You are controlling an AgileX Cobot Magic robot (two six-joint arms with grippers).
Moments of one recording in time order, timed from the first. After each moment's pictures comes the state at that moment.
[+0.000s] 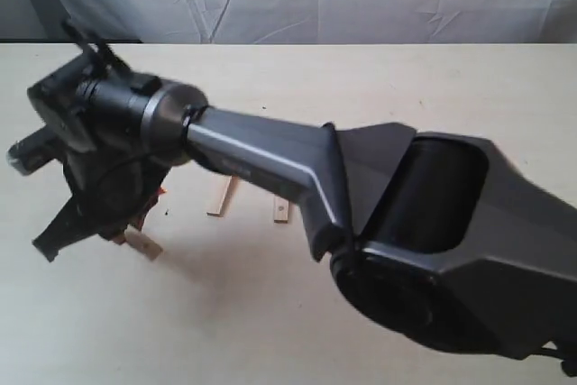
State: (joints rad) left arm 0.35 1.10 -1.07 -0.32 0.86 0.00; right arm 1.05 2.53 -2.32 0.00 1.20 0.09
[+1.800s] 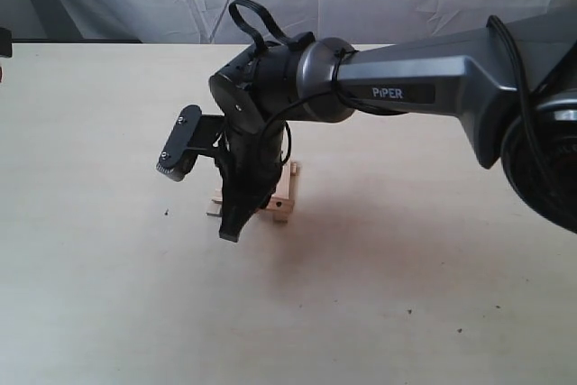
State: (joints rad) left arm 0.15 1.11 -0.90 -0.30 0.70 0.14; right arm 0.84 2.21 -1.62 -0.10 0.82 -0.45
